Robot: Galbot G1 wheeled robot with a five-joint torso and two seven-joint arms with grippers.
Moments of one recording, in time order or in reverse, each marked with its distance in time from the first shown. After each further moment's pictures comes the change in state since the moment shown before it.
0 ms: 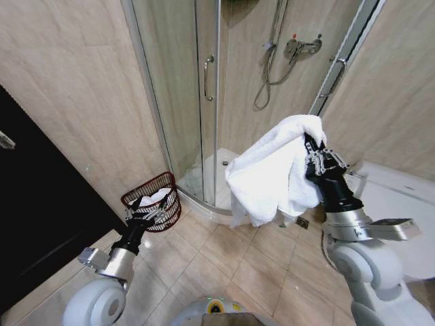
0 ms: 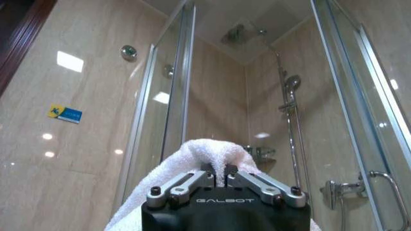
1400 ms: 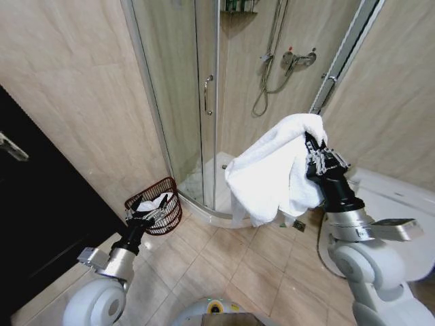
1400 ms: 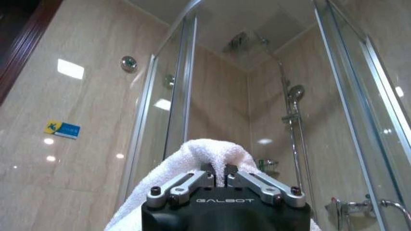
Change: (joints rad) left arm 0.000 0.000 0.000 0.000 0.000 0.000 0.000; right arm 0.001 -0.006 0.007 0.006 0.009 0.001 -0.005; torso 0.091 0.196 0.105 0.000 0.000
